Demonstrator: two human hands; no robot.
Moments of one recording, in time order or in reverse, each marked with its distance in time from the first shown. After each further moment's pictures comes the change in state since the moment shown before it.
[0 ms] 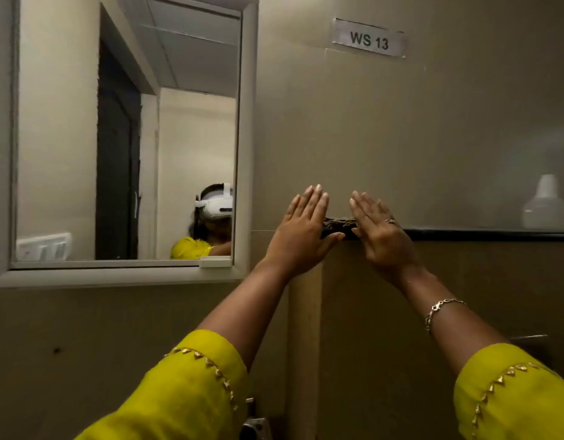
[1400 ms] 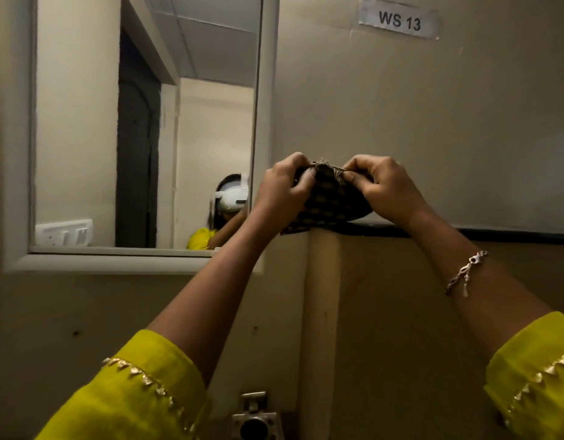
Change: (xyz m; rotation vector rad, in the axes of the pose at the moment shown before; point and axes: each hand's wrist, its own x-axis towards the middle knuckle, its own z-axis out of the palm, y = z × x) left_hand 0.004 -0.022 -0.072 -0.525 0.281 -0.261; right_hand 0.072 -0.054 -0.048 0.558 -0.009 0.187
